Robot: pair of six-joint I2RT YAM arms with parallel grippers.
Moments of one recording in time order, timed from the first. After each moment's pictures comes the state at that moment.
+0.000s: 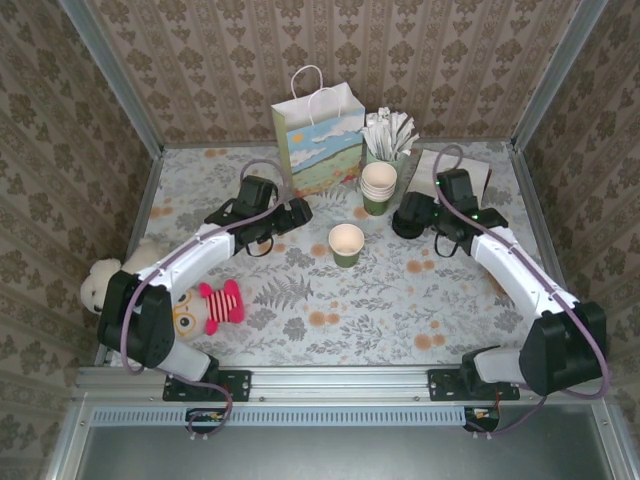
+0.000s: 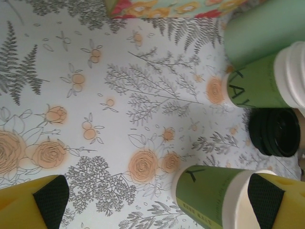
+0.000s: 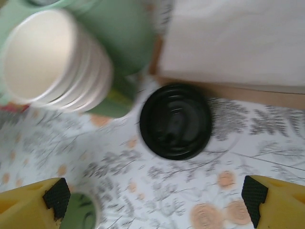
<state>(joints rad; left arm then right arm) -0.50 1.48 1.05 -0.36 0.15 -0.73 0.19 1.33 1.04 -0.52 0.05 0.54</state>
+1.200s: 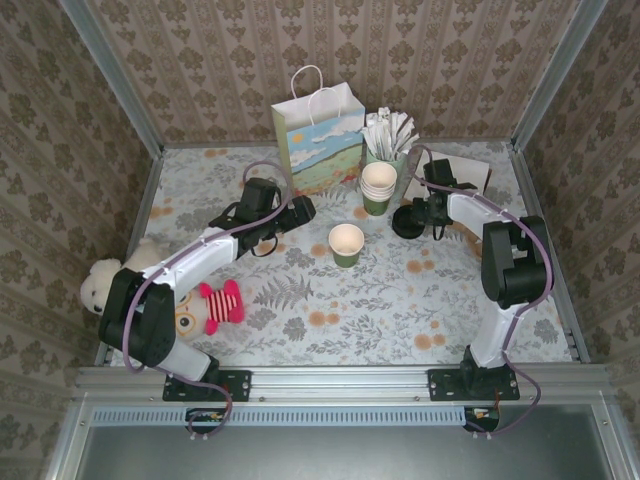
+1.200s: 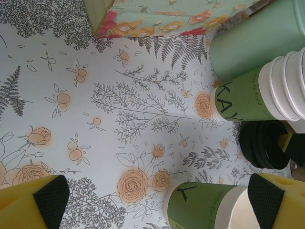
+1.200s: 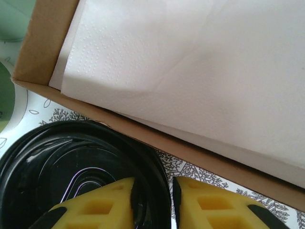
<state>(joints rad) -0.52 1.50 1.01 -0.22 0.11 -0.75 0.10 1.87 1.26 -0.50 0.05 0.21</state>
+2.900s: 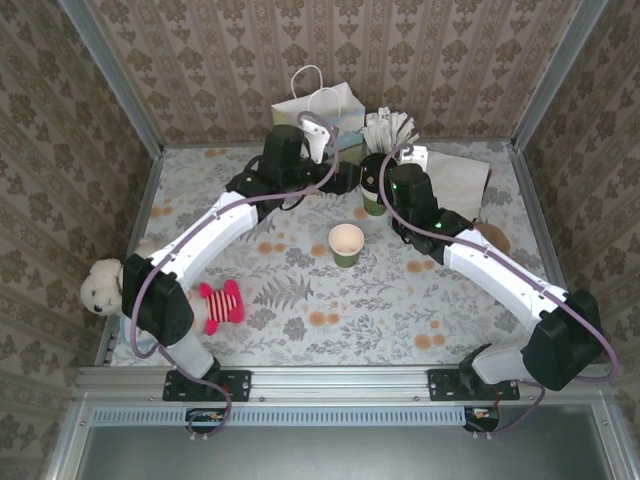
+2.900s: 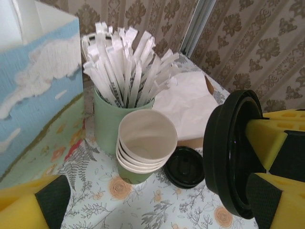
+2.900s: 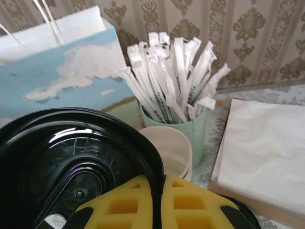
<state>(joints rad) -0.65 1.66 1.55 -0.29 0.25 -0.17 0.54 1.37 1.15 -0.16 0.51 0.36</state>
